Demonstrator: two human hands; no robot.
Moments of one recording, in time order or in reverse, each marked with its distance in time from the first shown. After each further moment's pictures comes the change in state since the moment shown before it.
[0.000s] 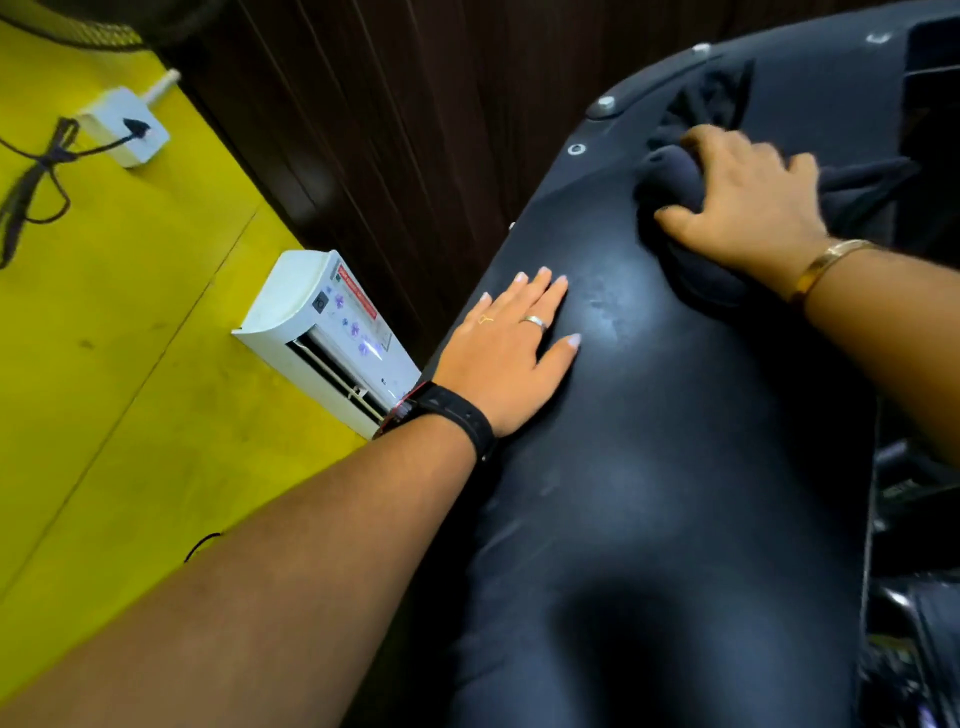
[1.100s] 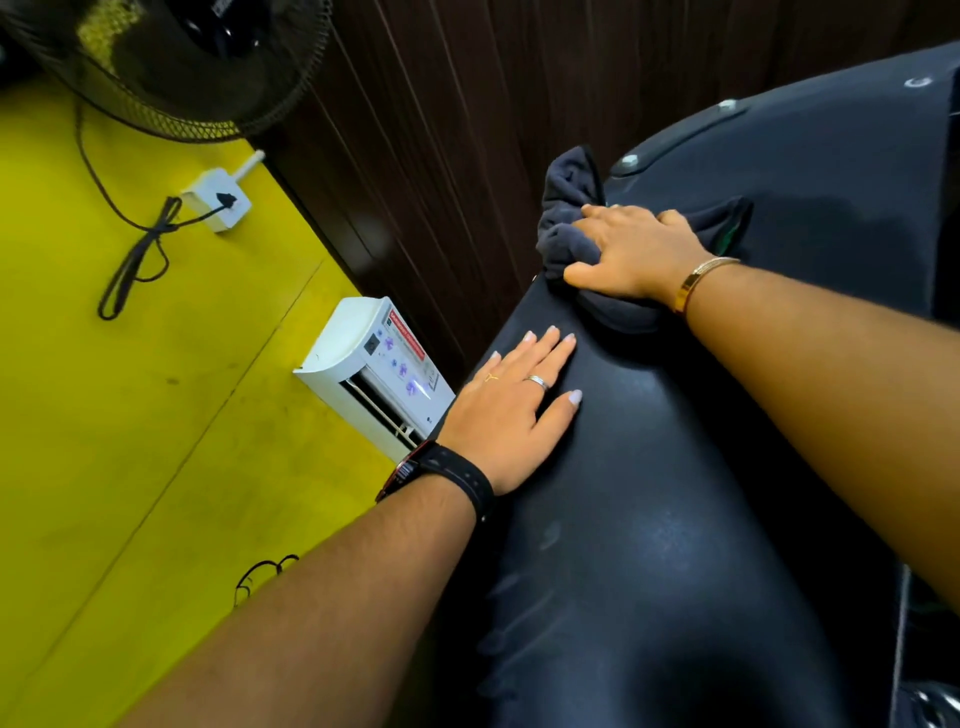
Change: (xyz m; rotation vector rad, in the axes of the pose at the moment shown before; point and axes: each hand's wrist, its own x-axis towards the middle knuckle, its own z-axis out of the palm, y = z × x) left_hand -0.007 0.000 -0.001 -0.002 0.001 -0.027; right_hand 0.047 -0.060 0.021 0.056 -0.248 -0.274
